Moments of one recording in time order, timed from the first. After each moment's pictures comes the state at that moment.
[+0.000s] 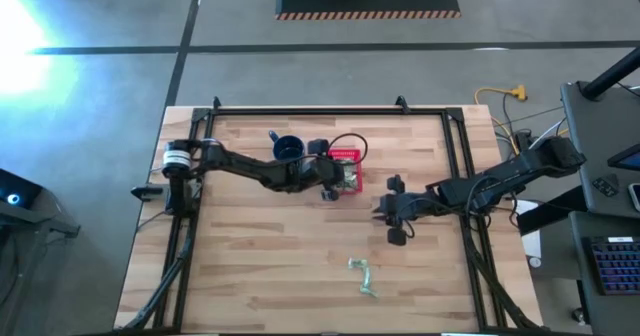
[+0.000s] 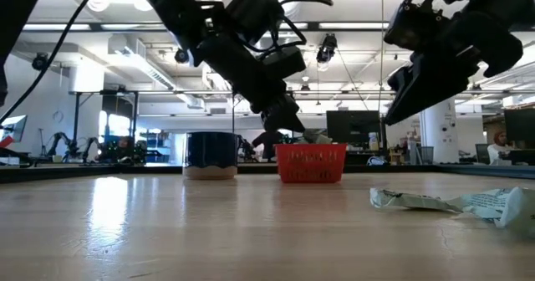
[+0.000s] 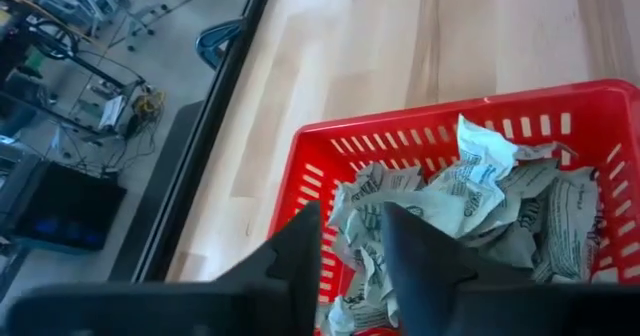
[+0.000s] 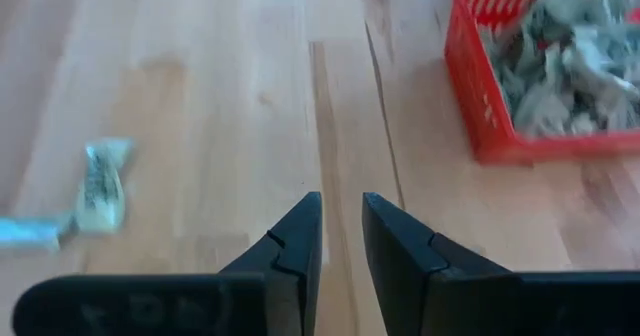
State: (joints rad) left arm 0.07 1.88 1.14 0.19 -0.49 0.35; right arm 0.25 1.24 0.55 -0.13 0.21 0.28
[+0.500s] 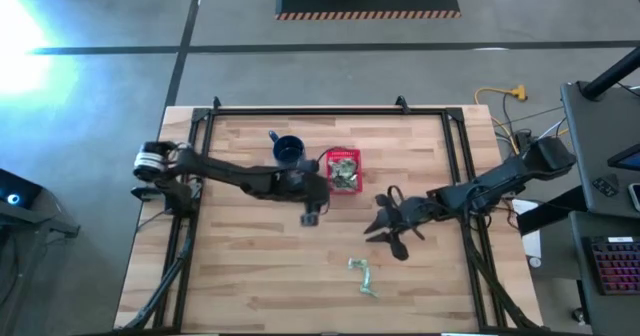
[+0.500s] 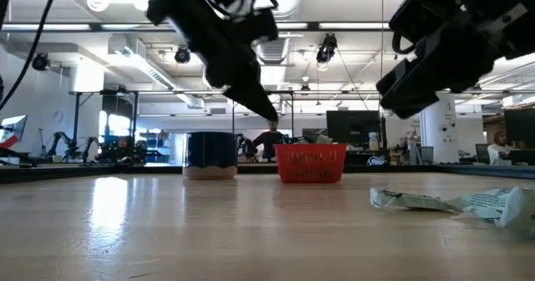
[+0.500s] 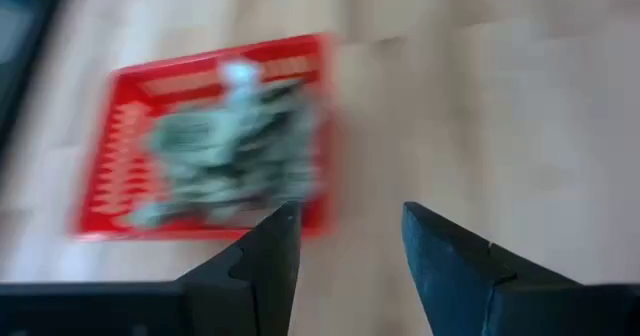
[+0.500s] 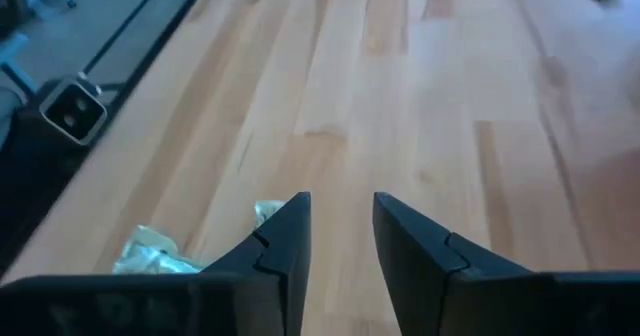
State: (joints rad) left arm -0.04 1.70 1.11 -0.21 -0.24 0.11; right arm 0.29 1.34 0.42 0.39 -0.03 0.28
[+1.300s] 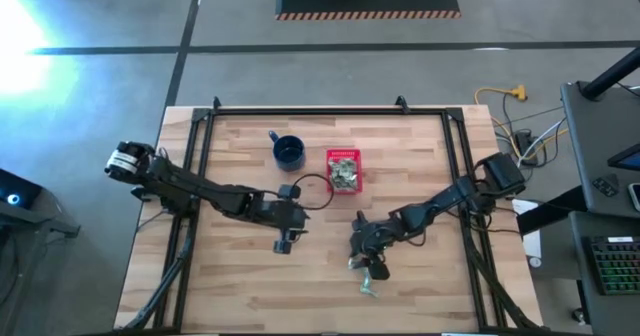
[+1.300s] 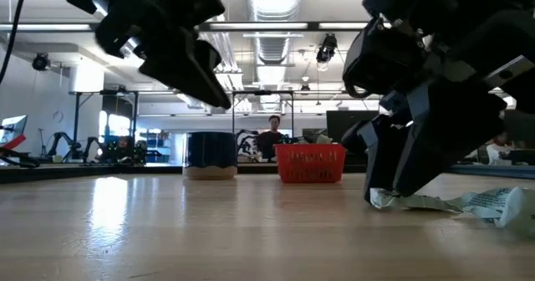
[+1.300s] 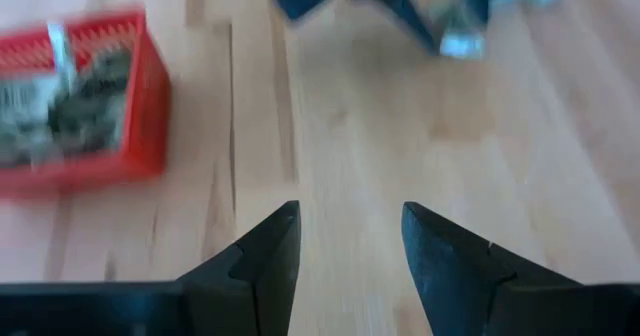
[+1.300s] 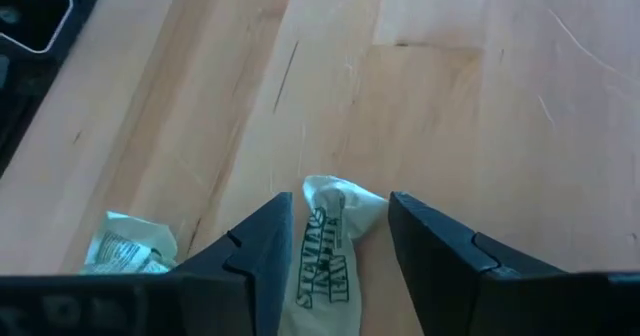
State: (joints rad) left arm -0.25 1.49 0.85 -0.13 -0.17 -0.02; right arm 0.34 1.83 0.73 0.30 -0.19 0.30
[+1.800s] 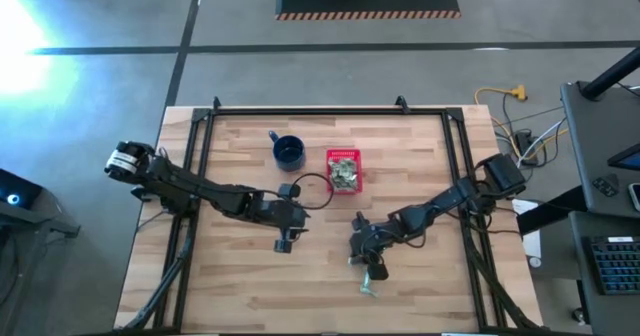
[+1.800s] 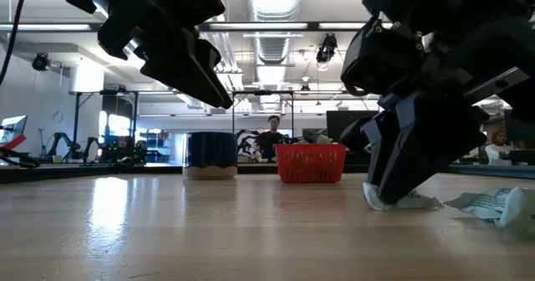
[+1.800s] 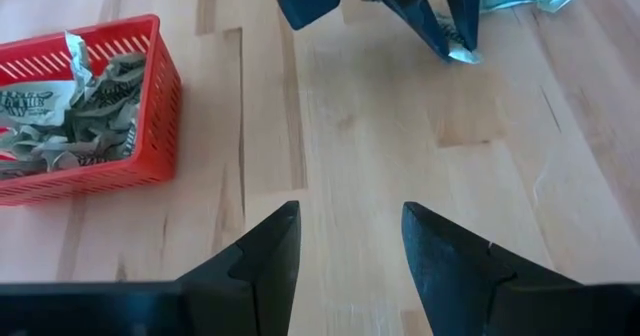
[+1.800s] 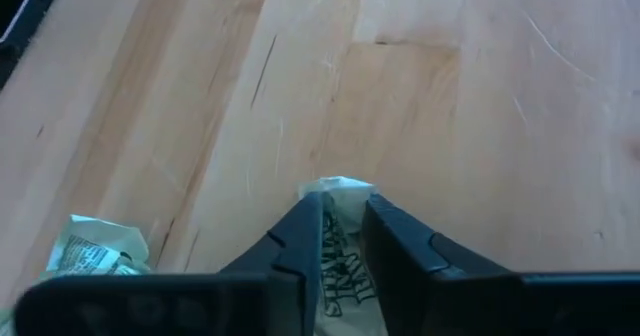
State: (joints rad) left arm -0.25 1.48 0.85 -0.11 -0.19 -0.02; right arm 0.36 1.83 0.75 0.24 -0.13 0.28
